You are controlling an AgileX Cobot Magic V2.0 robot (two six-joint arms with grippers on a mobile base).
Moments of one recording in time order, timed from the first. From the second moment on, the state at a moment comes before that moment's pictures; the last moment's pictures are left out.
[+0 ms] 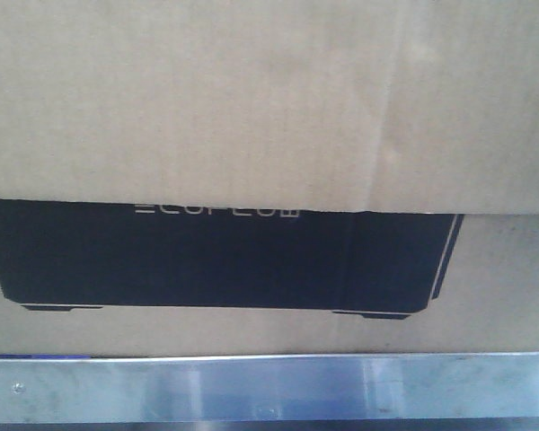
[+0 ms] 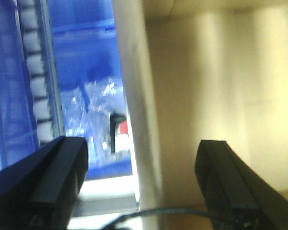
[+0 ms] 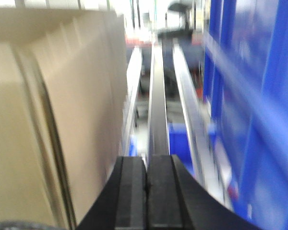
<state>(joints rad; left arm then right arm) -0.21 1.34 -1.50 0.06 1.22 -0.01 0.04 -0.01 -0.09 0.01 0.07 0.09</state>
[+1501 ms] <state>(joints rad) -0.21 1.35 -1.50 0.05 1.25 -0.08 0.04 1.05 -1.28 0.20 1.03 -0.06</state>
